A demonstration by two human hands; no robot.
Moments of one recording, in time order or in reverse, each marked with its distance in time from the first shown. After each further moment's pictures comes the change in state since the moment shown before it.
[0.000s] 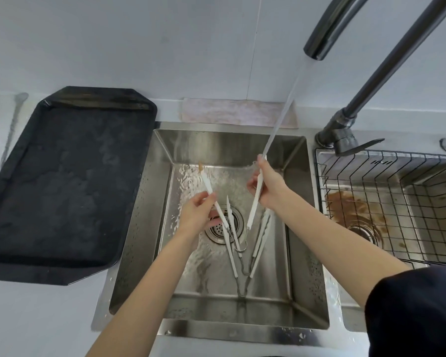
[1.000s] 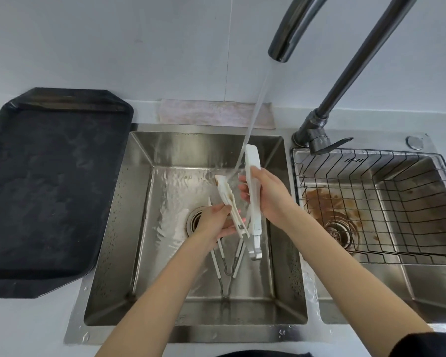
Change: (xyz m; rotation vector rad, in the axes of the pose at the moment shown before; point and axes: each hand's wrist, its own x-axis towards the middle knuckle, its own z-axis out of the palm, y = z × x) left_hand 0.004 -0.021 0.060 -0.021 -0.203 -0.224; right_hand -0.055 -0.013 -0.035 -0.266 -0.207 -0.217
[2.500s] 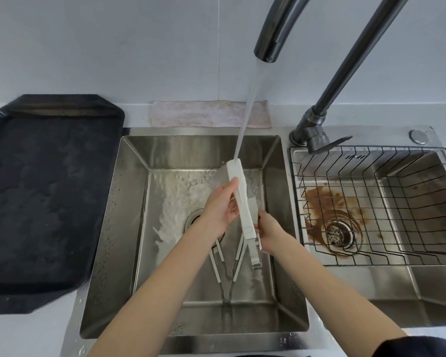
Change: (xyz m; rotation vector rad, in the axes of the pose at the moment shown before) left_hand 0.009 0.032 0.029 -0.180 -0.046 0.009; right_hand 0.017 0.062 -0.033 0.419 0.105 0.477
